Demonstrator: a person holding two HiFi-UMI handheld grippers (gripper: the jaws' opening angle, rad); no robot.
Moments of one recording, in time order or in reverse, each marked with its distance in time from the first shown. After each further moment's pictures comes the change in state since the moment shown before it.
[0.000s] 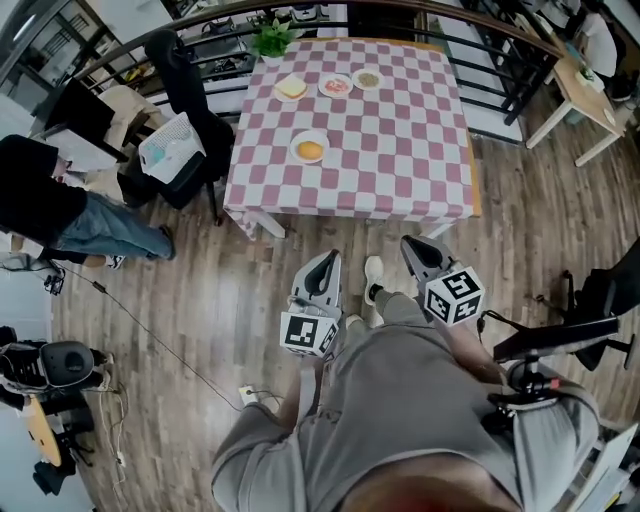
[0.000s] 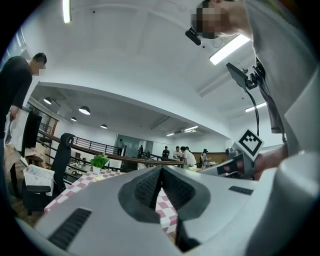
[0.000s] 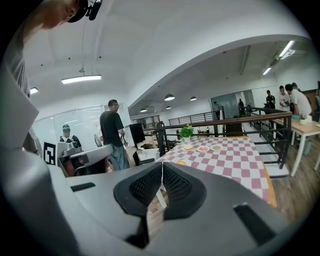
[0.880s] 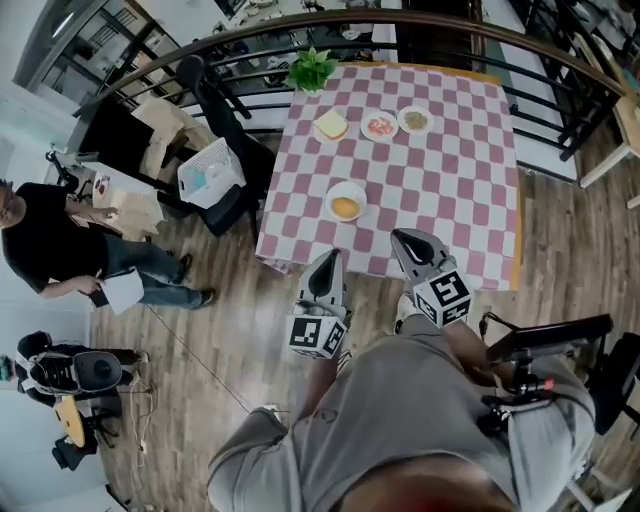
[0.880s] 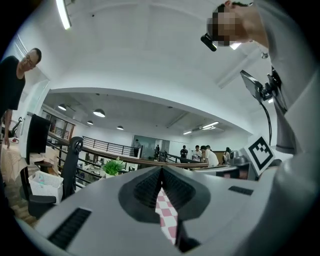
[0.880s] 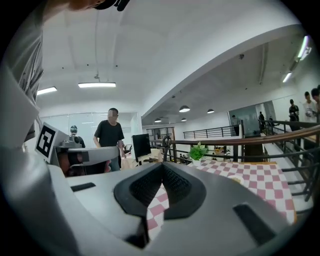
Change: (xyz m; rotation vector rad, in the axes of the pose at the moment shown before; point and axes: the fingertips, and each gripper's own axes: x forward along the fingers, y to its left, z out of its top) left arm 0.181 0.142 0.038 -0.008 0.012 0.206; right arm 0.207 -0.083 0.129 -0.130 -0.158 0.180
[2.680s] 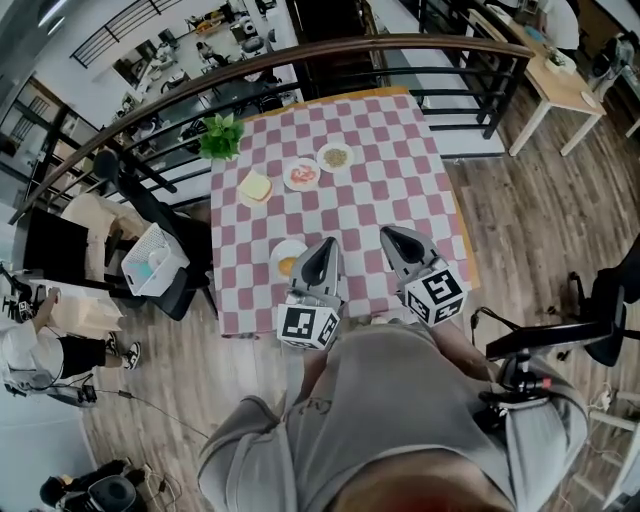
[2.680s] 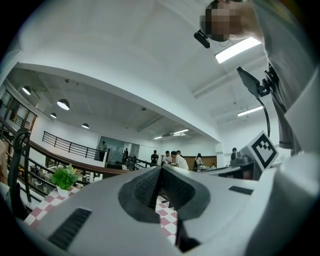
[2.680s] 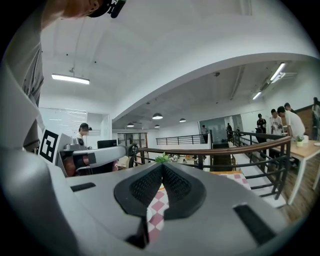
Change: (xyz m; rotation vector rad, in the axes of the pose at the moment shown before) left arm 0.169 -0.062 0.029 0.020 -0.053 -0.398; right arm -0.025 -0.130 0.053 0.004 -0.078 -0.350
